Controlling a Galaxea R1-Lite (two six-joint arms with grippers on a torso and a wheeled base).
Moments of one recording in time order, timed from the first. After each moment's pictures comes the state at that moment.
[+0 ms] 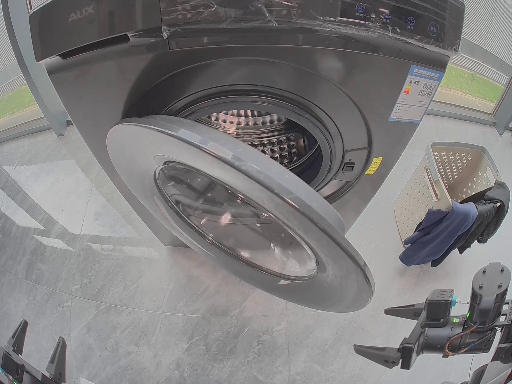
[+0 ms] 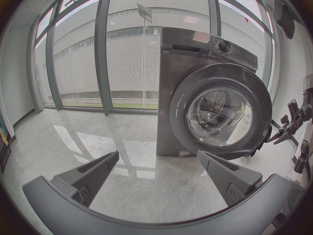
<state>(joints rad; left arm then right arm) 0.00 0.02 -0.02 0.01 0.03 -0.06 0.72 1.37 -0.10 -0.79 0.06 0.17</state>
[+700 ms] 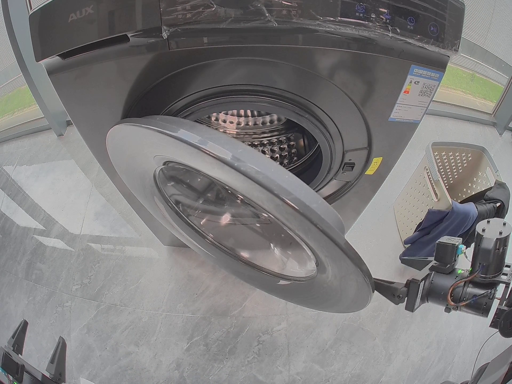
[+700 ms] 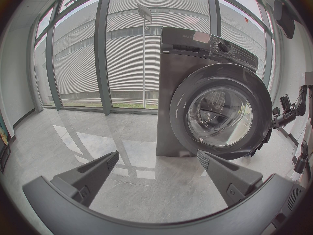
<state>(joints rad) 0.00 0.02 -0.02 0.01 0.03 -0.06 0.48 1.44 -0.26 -0.78 0.05 0.15</state>
